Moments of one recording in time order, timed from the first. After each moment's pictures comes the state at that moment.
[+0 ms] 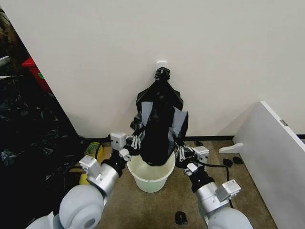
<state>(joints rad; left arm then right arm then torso) 1.29 -0.81 -0.12 -2.42 -0.82 0.10 -0.33 -1.54 1.16 0.14 2.41 0.41 -0.07 0.23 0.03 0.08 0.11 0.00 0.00</state>
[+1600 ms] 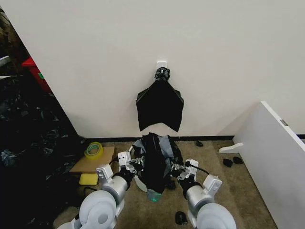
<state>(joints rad) 1.29 -0.98 -0.06 -2.22 -1.05 0.22 -0.49 -1.47 1.27 0.10 2.20 0.80 -0.28 0.52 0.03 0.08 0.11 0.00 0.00</state>
